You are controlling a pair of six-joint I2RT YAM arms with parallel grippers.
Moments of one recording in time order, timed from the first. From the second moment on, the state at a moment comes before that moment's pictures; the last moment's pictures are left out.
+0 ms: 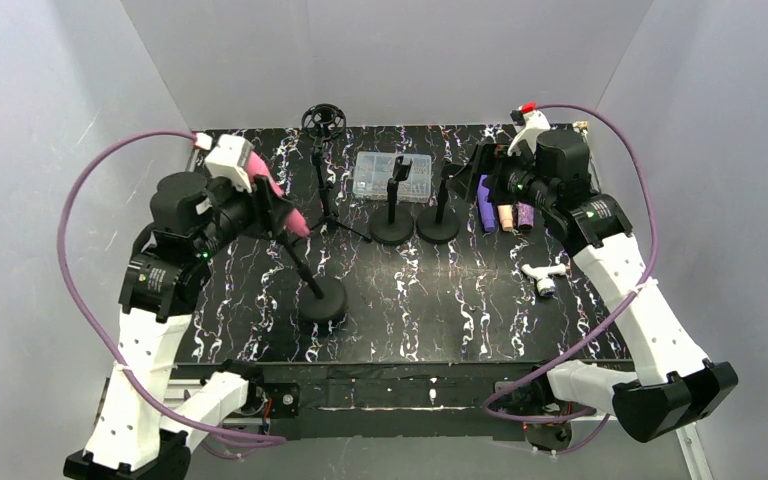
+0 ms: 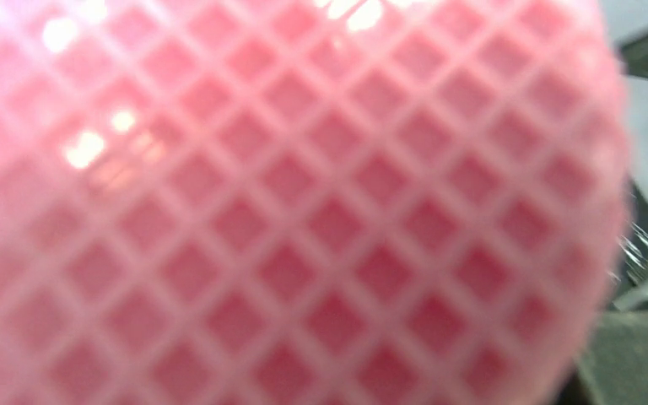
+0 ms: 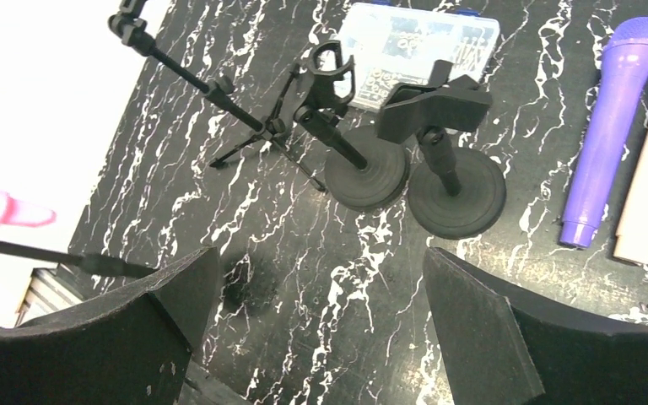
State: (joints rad) left arm -0.23 0.91 1.39 -0.81 0.15 -0.13; right arm 0.38 1.17 1.34 -0.56 -0.25 0.37
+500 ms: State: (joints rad) left arm -0.69 1.03 1.27 -0.52 0.40 -0.03; right arm 0.47 1.13 1.33 -0.55 -0.22 0.39
